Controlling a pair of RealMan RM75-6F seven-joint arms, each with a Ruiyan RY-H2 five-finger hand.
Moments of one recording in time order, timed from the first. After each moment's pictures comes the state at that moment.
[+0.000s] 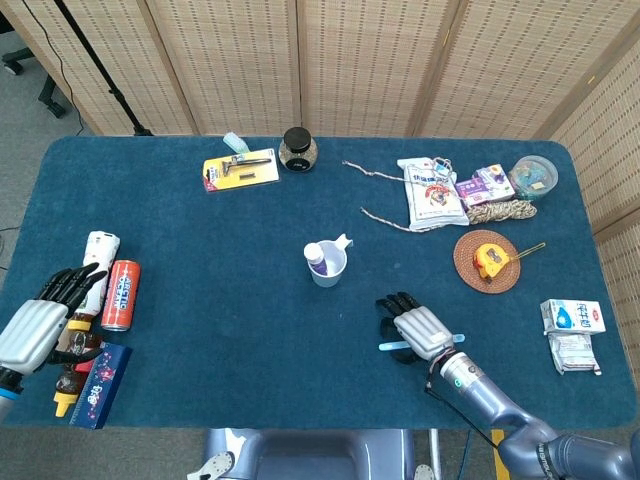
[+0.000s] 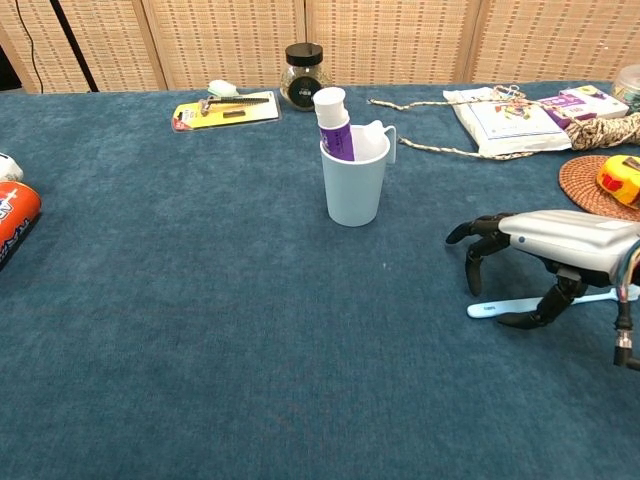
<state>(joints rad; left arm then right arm) -0.27 -0.92 0.04 -1.71 1.61 1.28 -0.25 0.60 -1.50 -0.01 -1.39 -1.46 0.90 0.04</state>
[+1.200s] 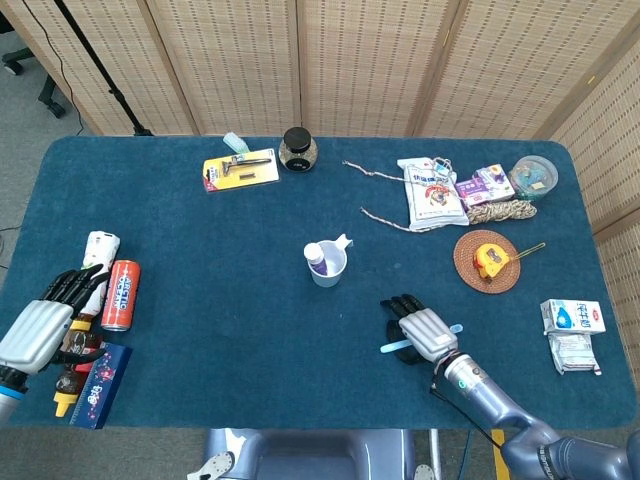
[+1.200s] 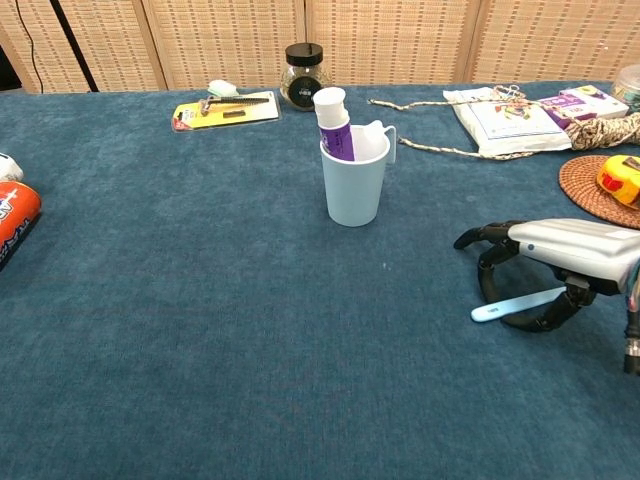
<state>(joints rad) -0.28 -0.93 0.04 -1.72 1.60 1.26 -0.22 0.58 -1.52 -0.03 -1.34 -1.48 0.91 0.10</state>
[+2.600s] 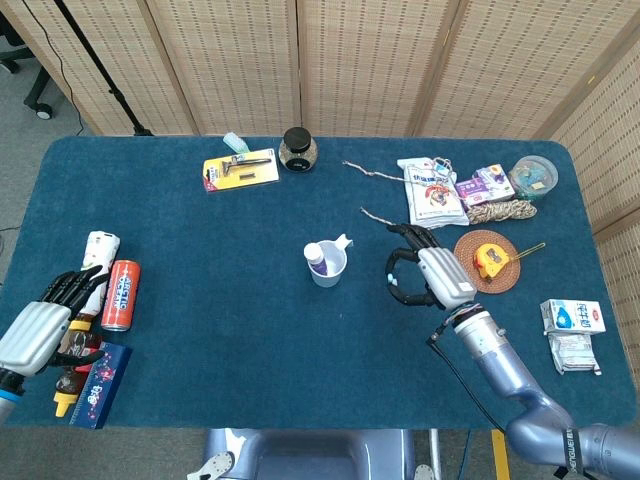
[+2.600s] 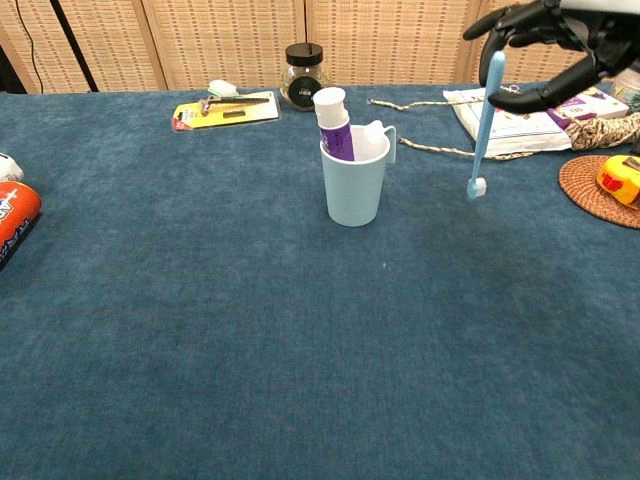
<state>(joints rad) -0.28 -0.92 0.05 -1.72 1.62 1.27 -0.26 0.62 -1.25 0.26 -1.76 -1.24 1.01 0.20</state>
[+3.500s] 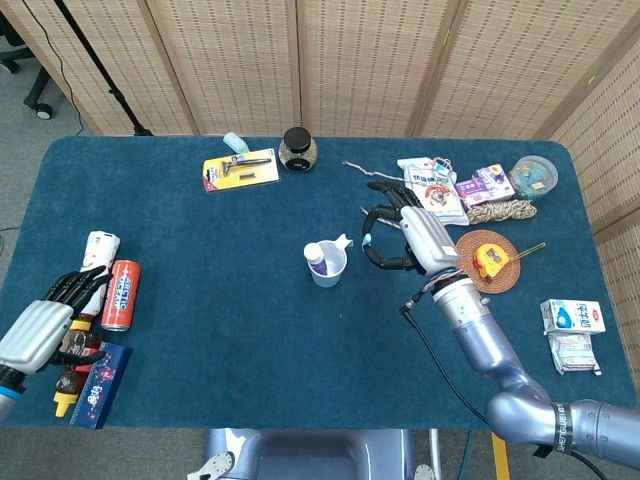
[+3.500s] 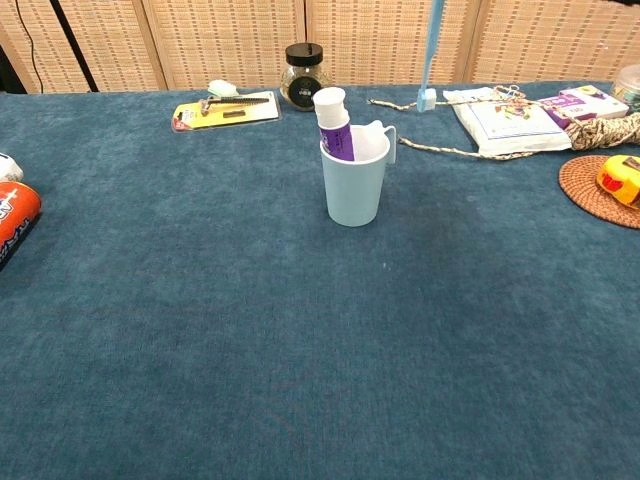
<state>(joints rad) -0.29 -0.91 0.05 -1.70 1.64 1.25 -0.31 0.78 -1.19 0.45 -1.94 -0.86 1.01 0.00</state>
